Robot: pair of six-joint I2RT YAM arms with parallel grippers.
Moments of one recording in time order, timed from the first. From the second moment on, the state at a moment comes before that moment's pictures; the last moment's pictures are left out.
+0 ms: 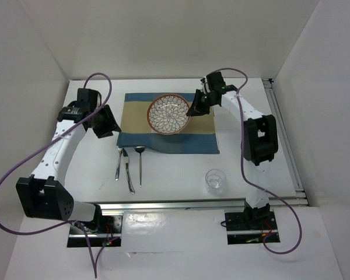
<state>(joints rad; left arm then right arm) -0.06 1.38 1.32 -0.91 0.13 -0.53 0.27 2.06 1.75 -0.62 -0.48 0.50</state>
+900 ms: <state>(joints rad) -0.12 1.24 0.94 -0.86 0.12 -0.61 0.27 2.24 1.77 -0.54 -0.52 0.60</state>
